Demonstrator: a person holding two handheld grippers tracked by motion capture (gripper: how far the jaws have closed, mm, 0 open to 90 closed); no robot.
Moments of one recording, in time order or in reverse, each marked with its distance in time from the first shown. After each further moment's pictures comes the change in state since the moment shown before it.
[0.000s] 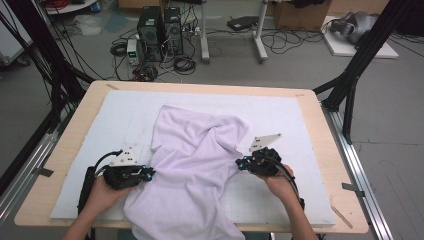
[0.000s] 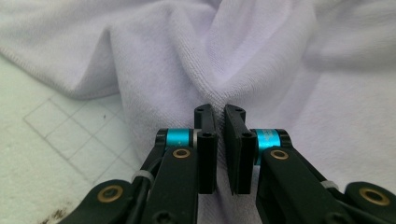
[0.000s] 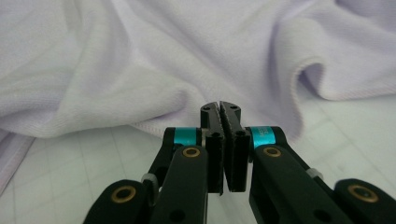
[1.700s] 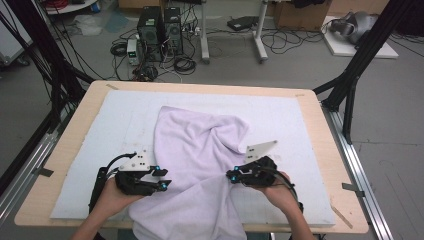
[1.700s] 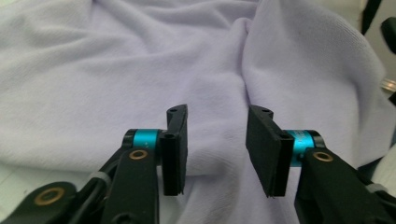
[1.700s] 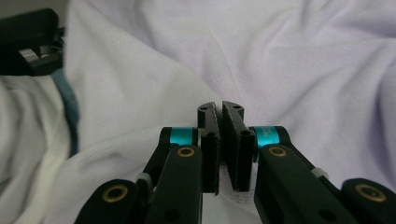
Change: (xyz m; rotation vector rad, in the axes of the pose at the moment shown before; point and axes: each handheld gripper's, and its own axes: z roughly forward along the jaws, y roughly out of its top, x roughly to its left) left arm -0.031 0.028 0.008 -0.009 -0.094 0.066; right arm 0.042 0.016 0.000 -0.030 0.167 -0.108
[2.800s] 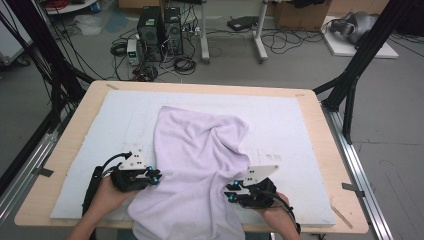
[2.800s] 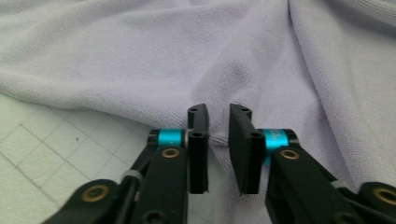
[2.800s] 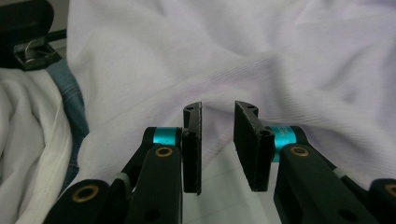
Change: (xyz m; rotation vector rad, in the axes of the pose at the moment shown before) left arm 0.016 -0.019 0.002 0.067 0.085 -0.009; right arm 0.044 -0.035 0.009 -0.049 -0.055 0.003
